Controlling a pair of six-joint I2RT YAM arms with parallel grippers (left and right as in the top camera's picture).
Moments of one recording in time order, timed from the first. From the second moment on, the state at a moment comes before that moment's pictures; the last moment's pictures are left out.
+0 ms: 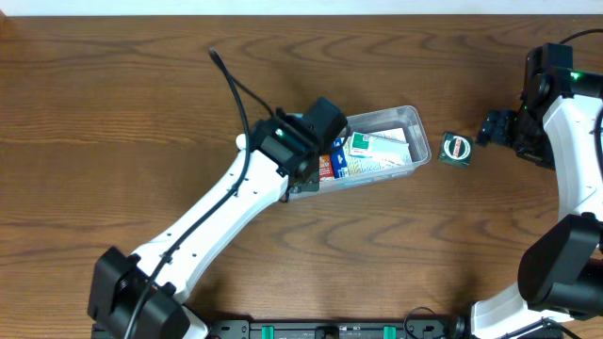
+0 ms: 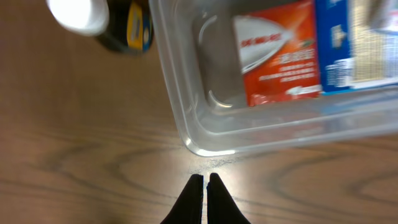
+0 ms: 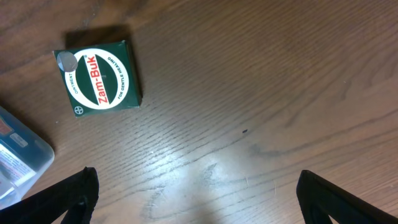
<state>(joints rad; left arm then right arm) -0.69 1.65 1.41 -1.20 -0.21 -0.69 -0.19 1.76 1.54 -1.24 0.17 0.28</state>
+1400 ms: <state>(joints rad) -0.66 1.65 1.19 -0.92 -0.17 -0.69 -0.19 1.76 1.54 -1.24 0.17 0.28</state>
